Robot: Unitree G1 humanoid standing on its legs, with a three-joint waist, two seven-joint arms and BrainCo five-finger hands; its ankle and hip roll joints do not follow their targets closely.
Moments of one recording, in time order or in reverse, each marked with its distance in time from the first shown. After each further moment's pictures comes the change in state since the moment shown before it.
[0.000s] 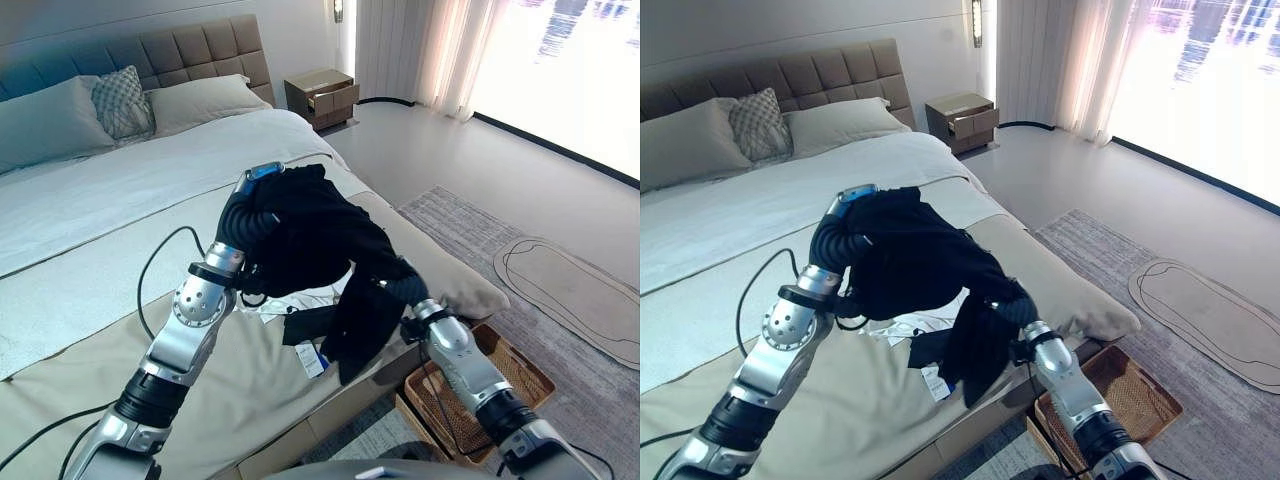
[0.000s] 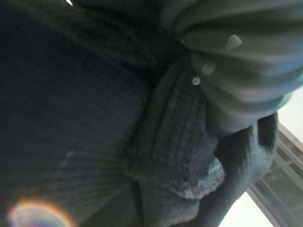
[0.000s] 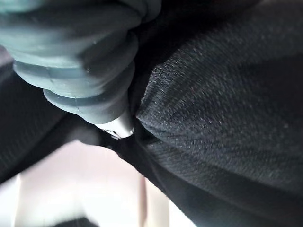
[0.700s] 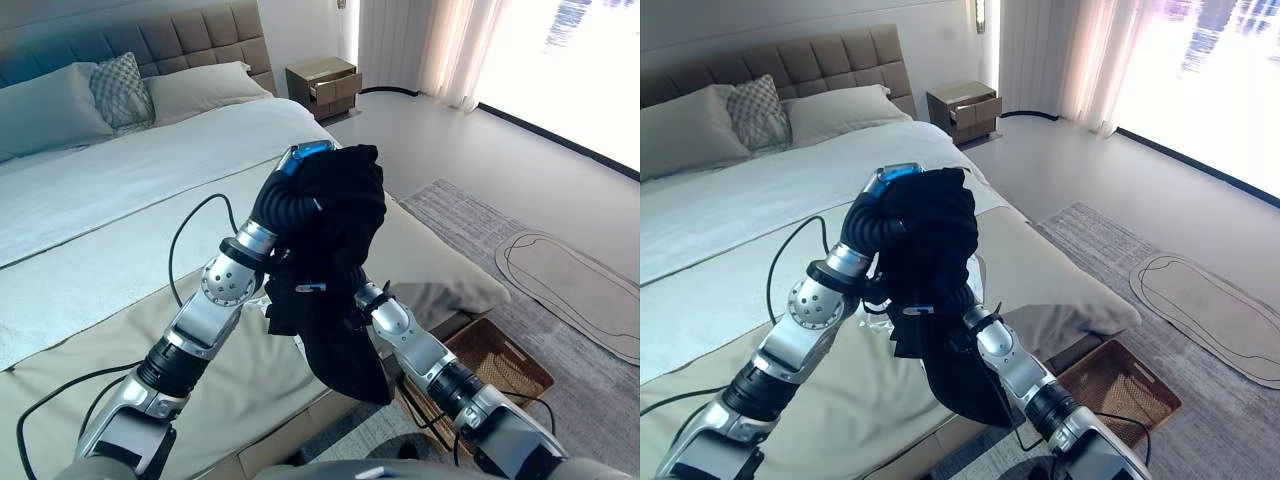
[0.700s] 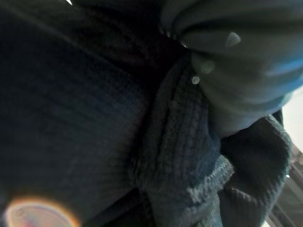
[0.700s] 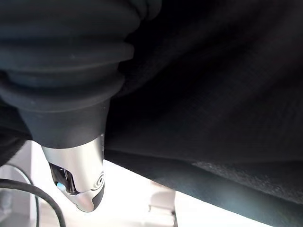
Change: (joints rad) left arm -0.247 0.010 -0.152 -0.031 0.003 -0.007 0.003; right arm -0.230 0.177 0.329 0.069 -0.160 0.028 -0.077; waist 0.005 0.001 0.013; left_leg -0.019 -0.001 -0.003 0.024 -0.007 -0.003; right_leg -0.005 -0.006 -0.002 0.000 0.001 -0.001
